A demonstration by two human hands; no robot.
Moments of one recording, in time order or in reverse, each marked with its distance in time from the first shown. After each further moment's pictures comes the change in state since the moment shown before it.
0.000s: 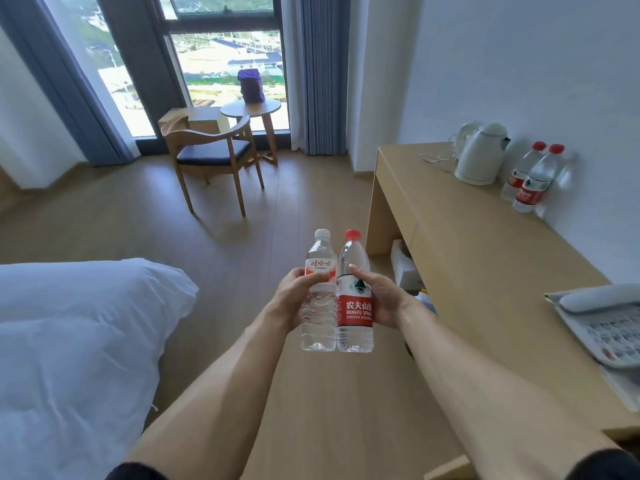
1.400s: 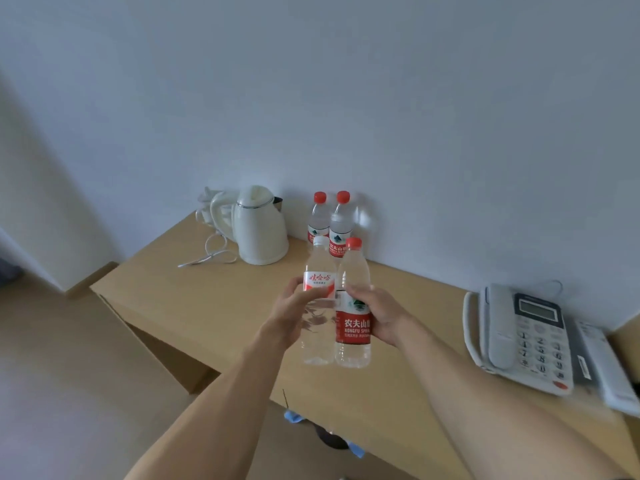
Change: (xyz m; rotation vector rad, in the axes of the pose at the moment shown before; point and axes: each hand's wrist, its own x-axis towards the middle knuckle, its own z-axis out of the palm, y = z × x) left_hand 0.469 0.086 0.380 0.433 -0.969 -0.209; right_hand 0.128 -0.244 -0.340 0.402 0.929 -0.552
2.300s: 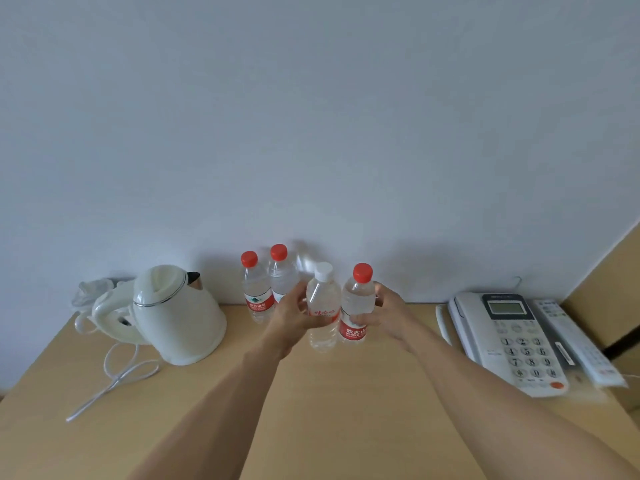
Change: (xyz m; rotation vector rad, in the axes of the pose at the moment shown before) left_hand 0.200 0.023 0.044 0.529 -0.432 0.147; right_hand 0.063 -0.056 -0.100 -0.384 0.560 -0.176
